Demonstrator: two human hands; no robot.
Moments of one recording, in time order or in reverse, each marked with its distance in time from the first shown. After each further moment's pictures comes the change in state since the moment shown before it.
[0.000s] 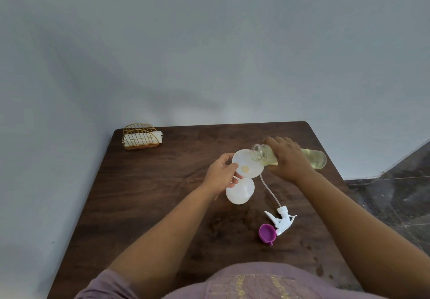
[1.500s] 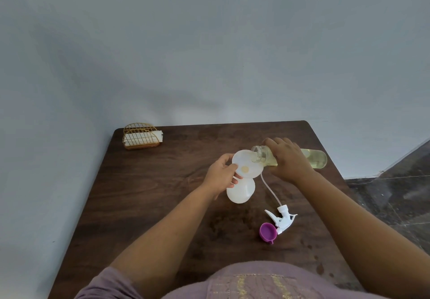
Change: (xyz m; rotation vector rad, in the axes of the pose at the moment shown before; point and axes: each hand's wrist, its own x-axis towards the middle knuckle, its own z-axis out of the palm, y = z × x) left_hand 0.000 -0.003 -0.002 -0.007 -0.013 -0.024; right_hand -0.001 -0.005 -0.001 -0.059 -0.048 0.009
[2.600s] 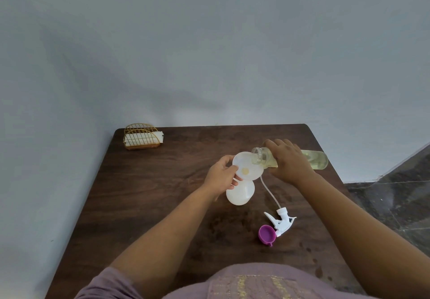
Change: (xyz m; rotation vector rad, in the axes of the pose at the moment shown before) left_hand -0.001 0.000 0.001 0.015 0.002 -0.006; right_hand 0.000 -0.002 -0.005 -0.017 0.008 -0.012
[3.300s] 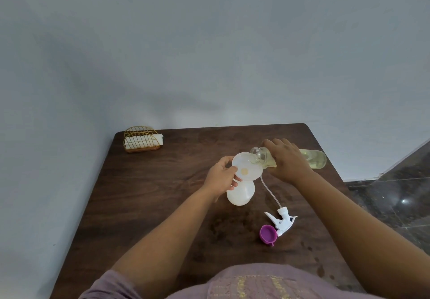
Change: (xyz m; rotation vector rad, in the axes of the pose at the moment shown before) left_hand -0.002 0.000 -0.001 0.002 0.002 -0.006; right_hand 0.001 0.000 0.001 -0.013 0.002 0.006
